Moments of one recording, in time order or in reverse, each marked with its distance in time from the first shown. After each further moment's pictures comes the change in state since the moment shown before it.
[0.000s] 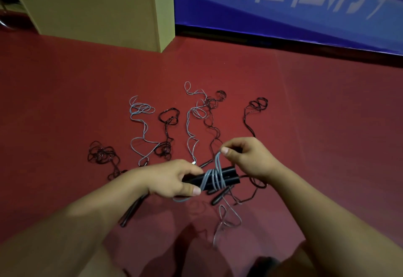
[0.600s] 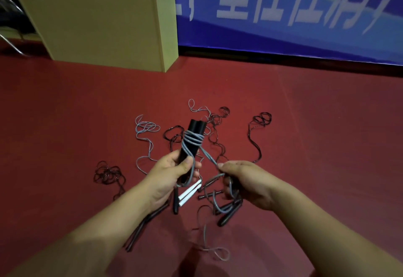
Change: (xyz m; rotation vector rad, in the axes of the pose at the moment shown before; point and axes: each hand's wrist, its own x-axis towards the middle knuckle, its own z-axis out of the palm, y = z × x) left_hand 0.008 0.005 -0.009 -0.807 0.722 0.066; right_hand 0.001 -0.033 0.014 0.733 -0.251 0.434
